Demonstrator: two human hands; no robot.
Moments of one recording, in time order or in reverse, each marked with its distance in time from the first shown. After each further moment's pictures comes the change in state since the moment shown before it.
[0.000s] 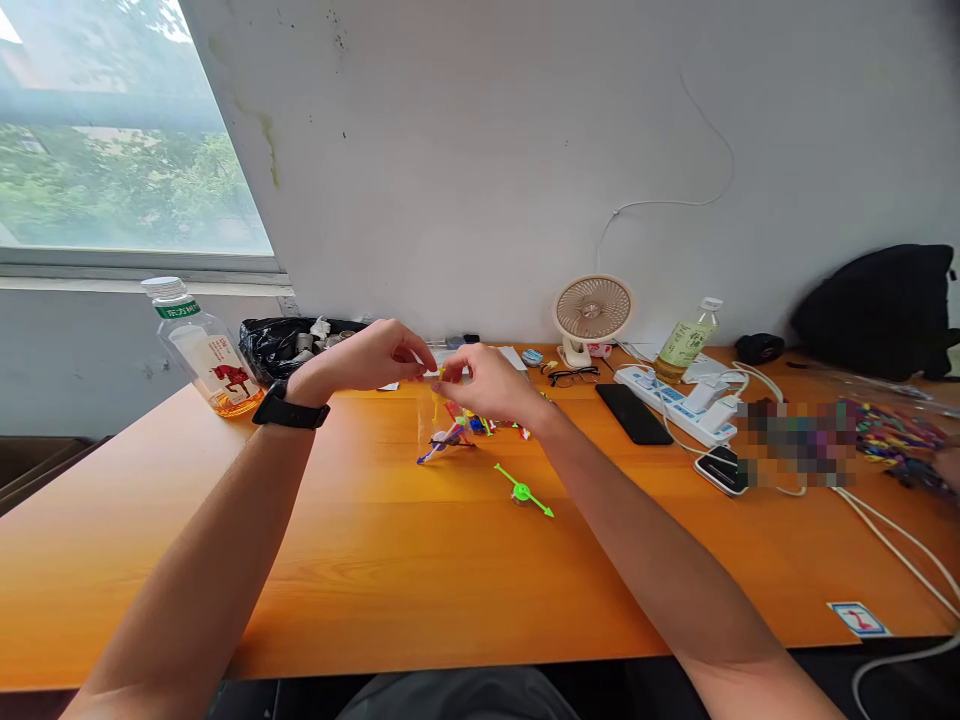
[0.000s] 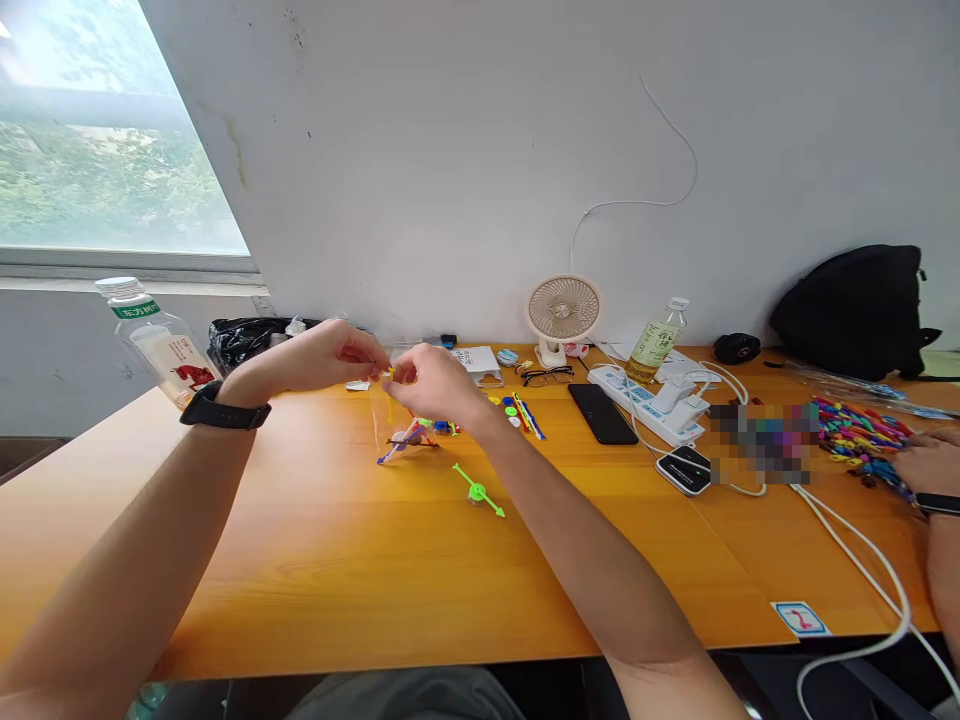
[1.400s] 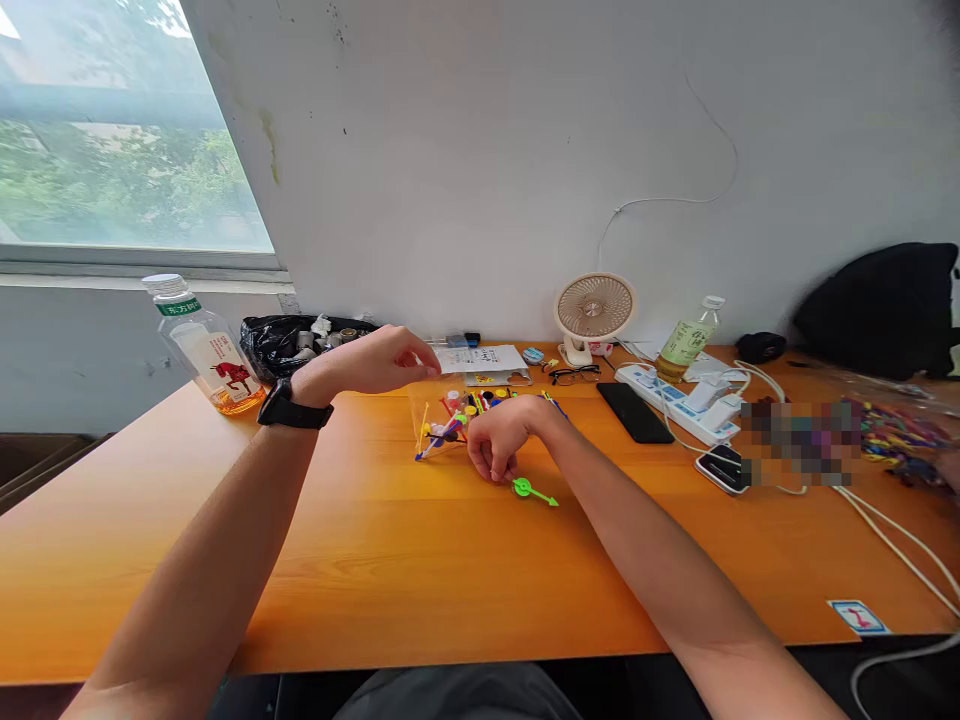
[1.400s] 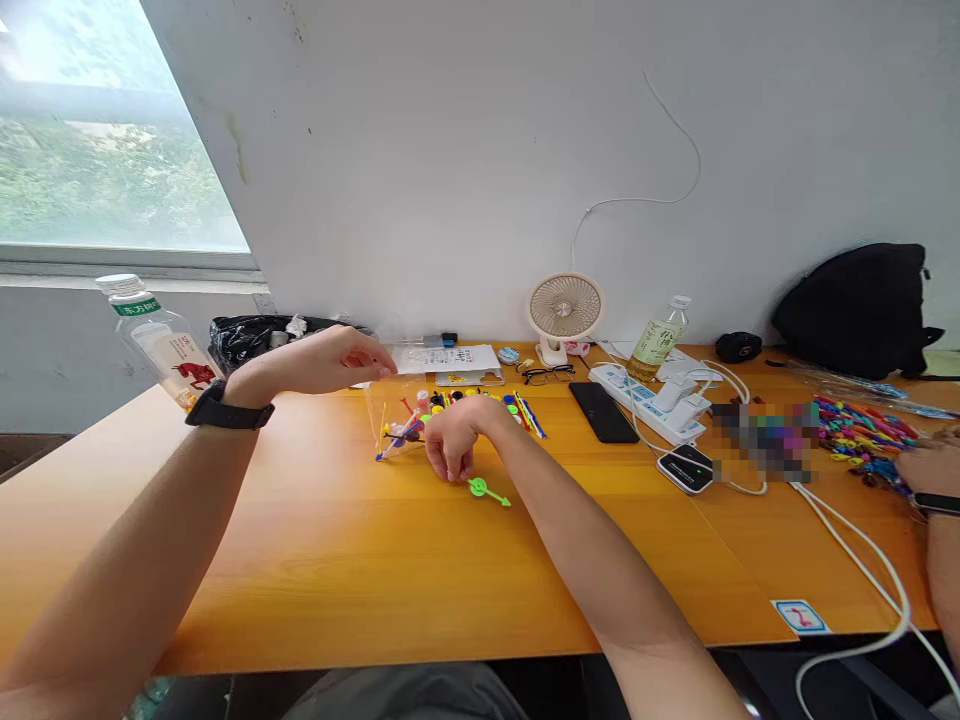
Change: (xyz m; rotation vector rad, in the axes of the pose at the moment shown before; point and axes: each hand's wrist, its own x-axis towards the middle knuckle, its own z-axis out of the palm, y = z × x) left_hand -0.001 0.006 0.000 0.135 -0.063 0.046; right_hand 0.003 0.054 0.017 0.115 -1.266 0.303
